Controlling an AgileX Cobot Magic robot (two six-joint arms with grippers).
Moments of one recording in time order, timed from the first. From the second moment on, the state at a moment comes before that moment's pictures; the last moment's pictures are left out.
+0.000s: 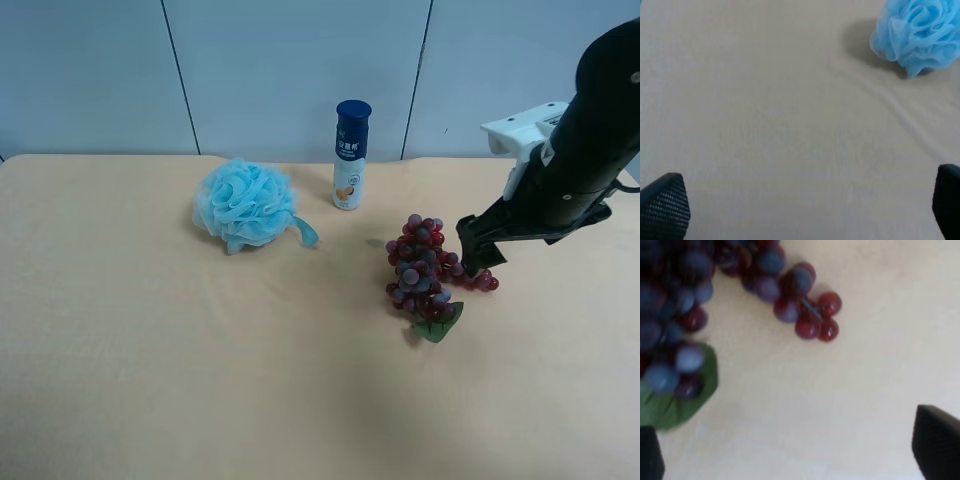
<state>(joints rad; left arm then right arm) 0.10 0.00 -0.50 -0.06 1.06 0.07 0.35 1.47 -0.92 -0.16 0.85 0.19</state>
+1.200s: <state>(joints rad) 0.10 0.00 -0.50 -0.06 1.06 0.07 0.35 0.25 -0.58 -0.01 1.18 0.02</state>
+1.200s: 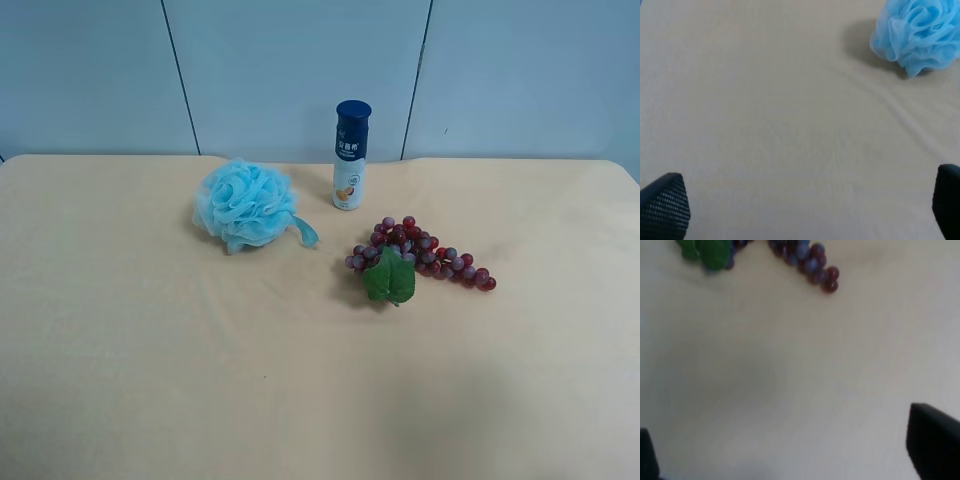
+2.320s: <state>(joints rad) 0.10 0.00 -0.50 -0.06 1.06 0.07 0.35 0.00 -0.49 0.01 1.07 0.02</state>
